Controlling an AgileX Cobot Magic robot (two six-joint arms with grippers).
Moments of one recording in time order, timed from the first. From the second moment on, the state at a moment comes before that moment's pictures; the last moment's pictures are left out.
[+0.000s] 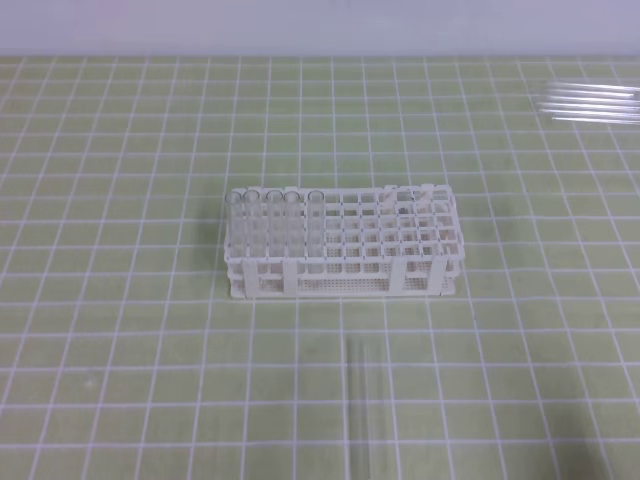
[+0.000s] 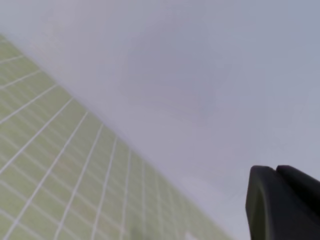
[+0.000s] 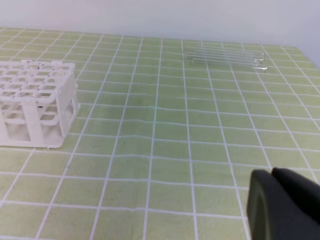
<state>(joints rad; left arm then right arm) -0.05 -0.03 0.00 -0.33 0.00 -0.40 0.02 0.00 0.00 0.15 0.28 -0.16</state>
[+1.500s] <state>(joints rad) -0.75 1.31 -0.95 -0.18 1.03 -0.12 0.02 0.00 0.00 0.15 0.28 -0.16</state>
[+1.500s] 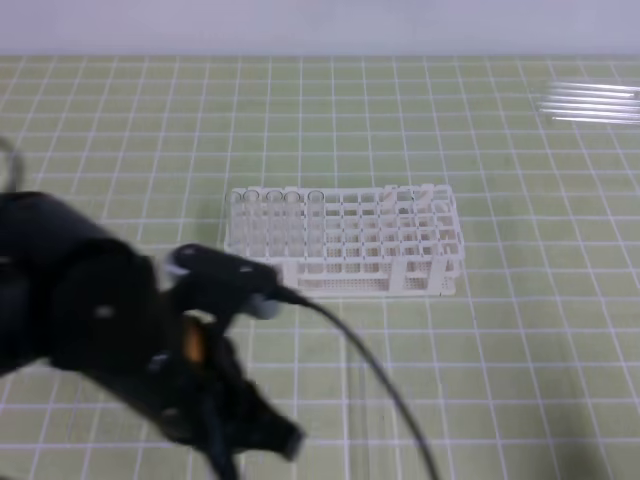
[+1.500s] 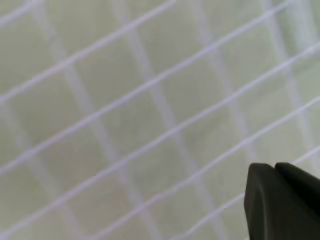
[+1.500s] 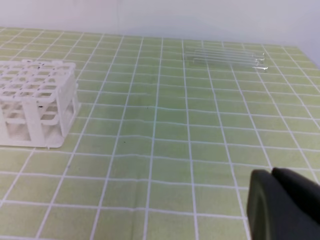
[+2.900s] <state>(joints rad) -0.94 1.80 -1.16 -0.25 0.82 -0.30 0.02 0.00 0.00 0.15 0.28 -0.16</state>
